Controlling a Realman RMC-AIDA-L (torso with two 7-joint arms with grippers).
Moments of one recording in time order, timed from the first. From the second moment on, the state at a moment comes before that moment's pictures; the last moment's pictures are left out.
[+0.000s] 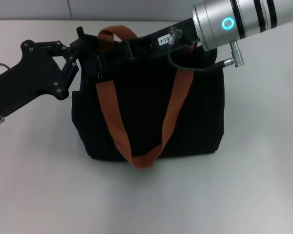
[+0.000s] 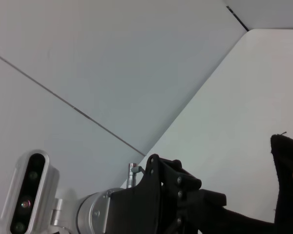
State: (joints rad) left arm -0.44 -2.07 0.53 0.42 1.62 1.71 -0.59; right arm 1.05 2.07 -1.09 -0.59 -1.88 -1.45 2.37
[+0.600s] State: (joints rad) left arm -0.44 -2.07 0.53 0.40 1.62 1.73 -0.59; right arm 1.05 2.08 -1.10 -0.59 -1.89 -1.41 2.37
